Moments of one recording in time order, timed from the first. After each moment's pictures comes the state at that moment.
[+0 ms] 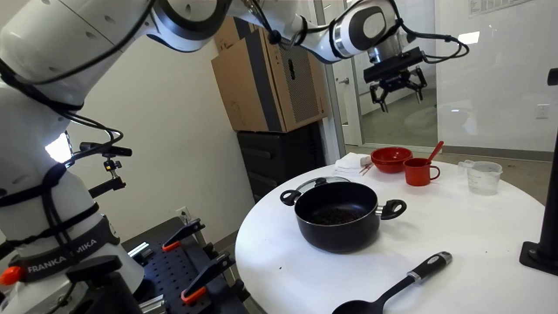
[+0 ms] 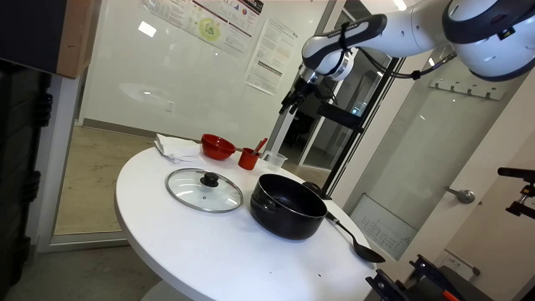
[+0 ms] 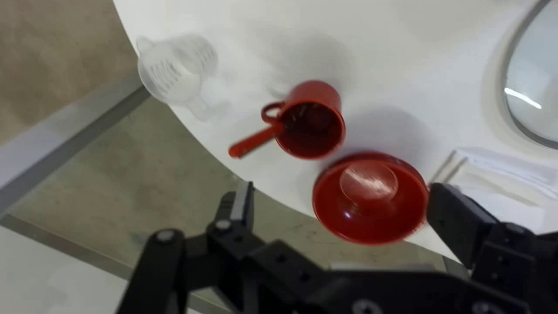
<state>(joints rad) -0.22 0.97 0.07 -1.02 -0.10 2.31 -0.59</state>
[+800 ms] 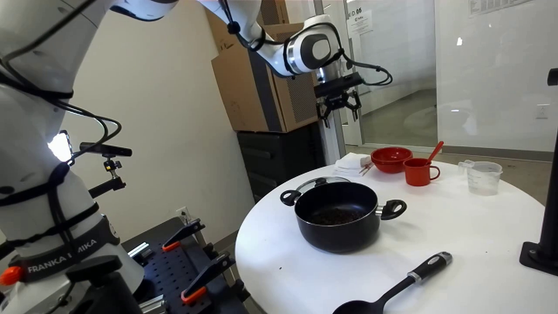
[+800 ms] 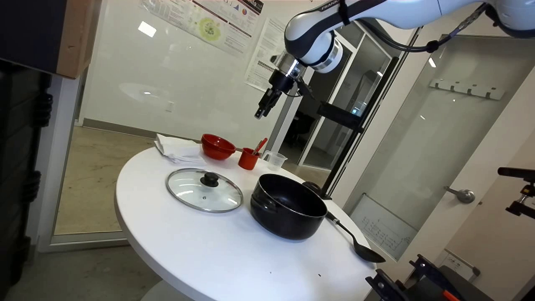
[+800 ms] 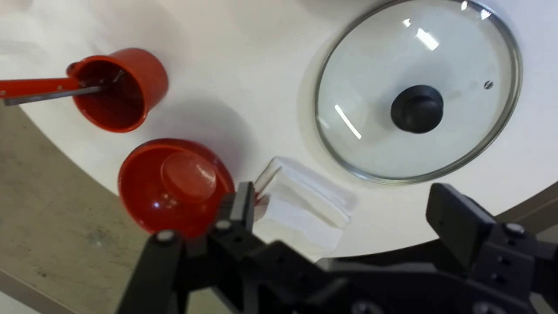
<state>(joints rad) -0.11 0.73 0.16 -1.49 -0.11 2.41 -0.69</state>
